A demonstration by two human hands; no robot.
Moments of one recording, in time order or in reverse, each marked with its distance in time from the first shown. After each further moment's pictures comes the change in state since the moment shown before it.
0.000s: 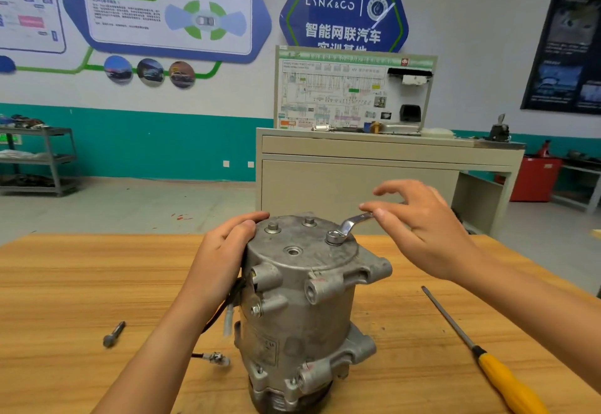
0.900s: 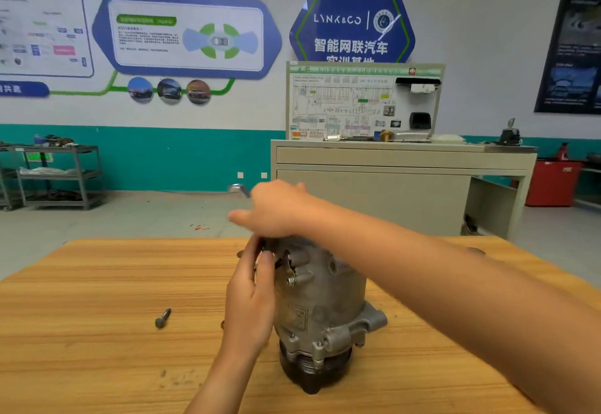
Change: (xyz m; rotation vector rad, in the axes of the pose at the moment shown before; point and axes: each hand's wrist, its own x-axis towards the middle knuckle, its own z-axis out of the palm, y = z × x) left_hand -0.066 -0.005 0.003 0.074 0.212 0.102; right_hand 0.081 -0.178 0.024 -0.075 -0.506 0.025
